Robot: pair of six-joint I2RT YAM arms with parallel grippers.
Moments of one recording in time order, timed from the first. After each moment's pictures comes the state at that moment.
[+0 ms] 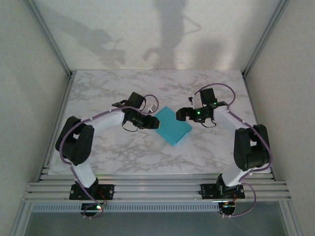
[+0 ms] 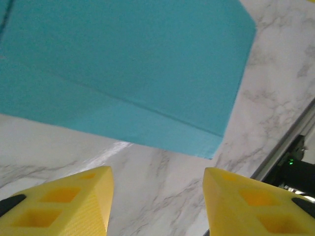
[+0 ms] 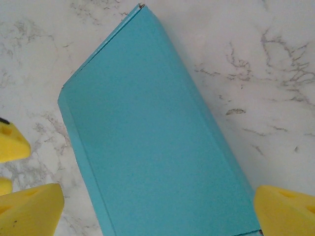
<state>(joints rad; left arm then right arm) -0.51 1.77 1.19 -0.48 0.59 -0.40 0.26 1.64 1.09 -0.52 -0.51 0.18</state>
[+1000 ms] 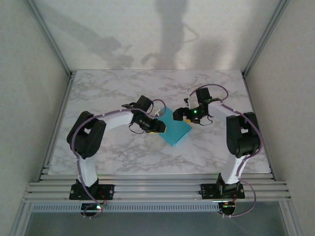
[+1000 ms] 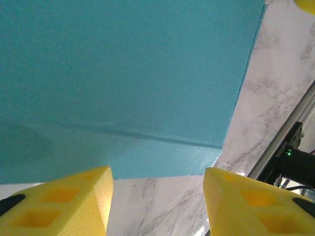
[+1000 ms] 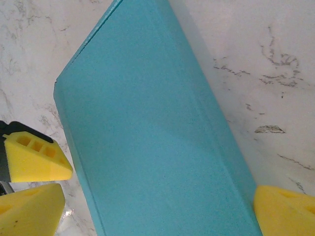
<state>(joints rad) -0.56 1.92 1.24 -0.45 0.64 -0.40 0.26 1.82 1.17 -0.54 -0.63 0.14</state>
